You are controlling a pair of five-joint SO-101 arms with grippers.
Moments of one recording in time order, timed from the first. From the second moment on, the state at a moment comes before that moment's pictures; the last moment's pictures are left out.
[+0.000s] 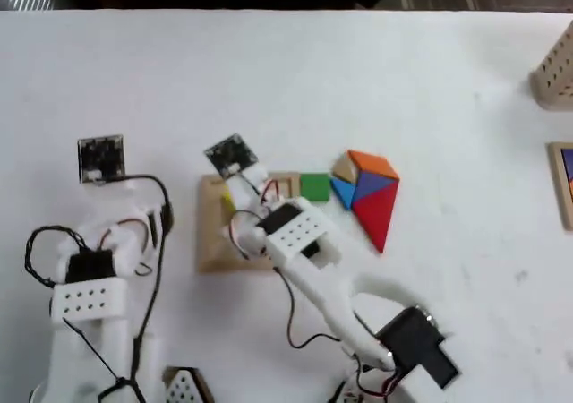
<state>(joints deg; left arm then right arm) -14.8 -53.8 72.1 45.5 0.0 -43.6 -4.4 40.1 38.9 -2.4</state>
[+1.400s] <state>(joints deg) 16.7 -39.8 53.5 51.0 9.5 -4.9 -54.3 69.9 56.9 12.4</state>
